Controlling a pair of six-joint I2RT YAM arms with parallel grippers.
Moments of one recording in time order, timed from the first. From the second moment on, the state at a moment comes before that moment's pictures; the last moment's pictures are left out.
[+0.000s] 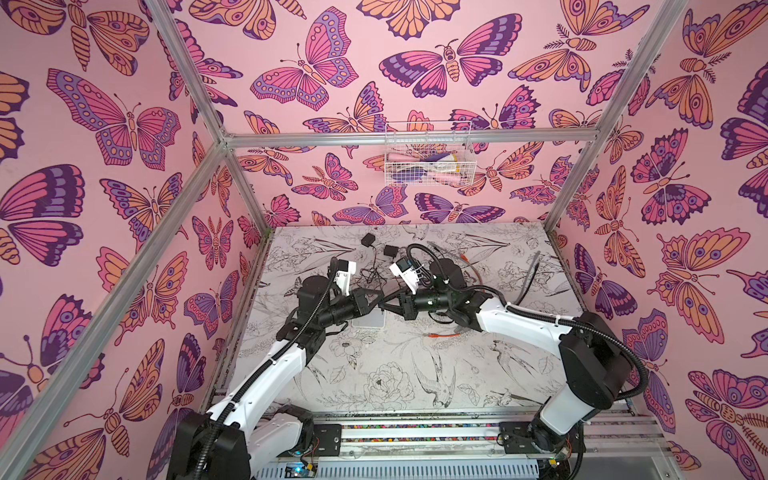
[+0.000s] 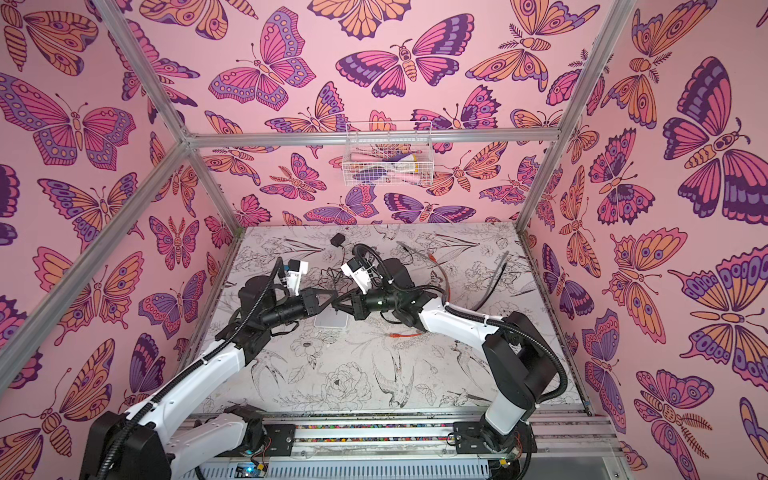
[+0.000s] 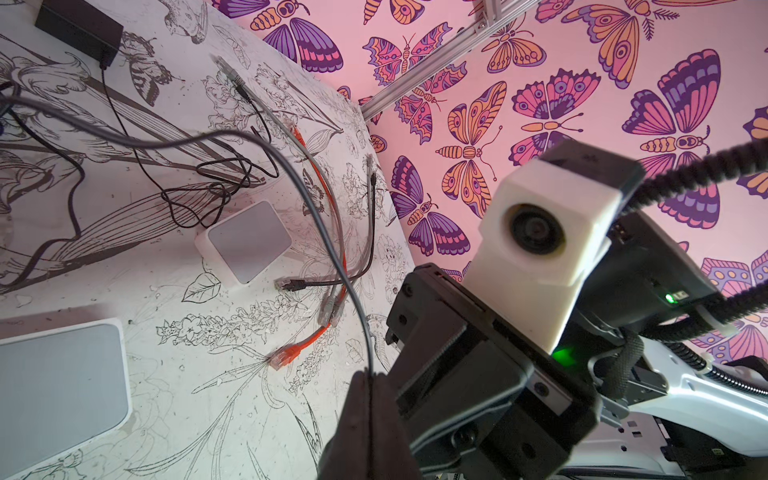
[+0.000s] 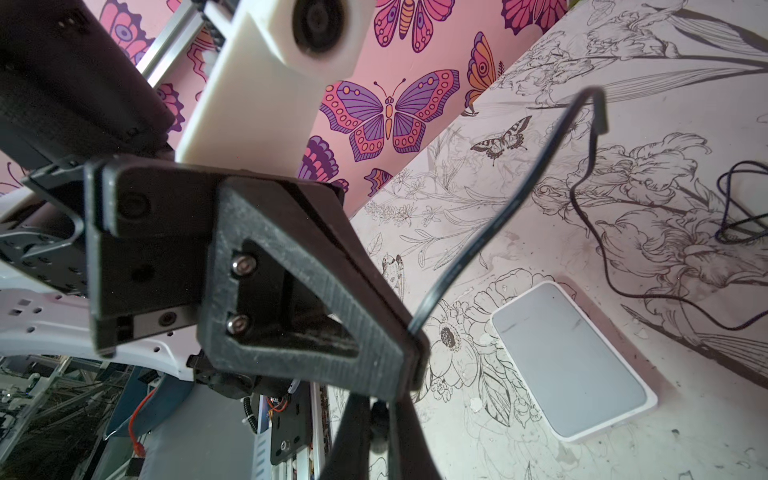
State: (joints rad) left arm -0.31 1.09 0.66 0.11 0.68 -0.77; right arm 0.75 1.66 1.08 0.22 -0.71 0.42
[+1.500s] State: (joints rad) left arm -0.37 1.87 1.19 -0.54 0.14 -0.25; right arm 0.50 1.25 0.88 -0.25 -0.36 0.26
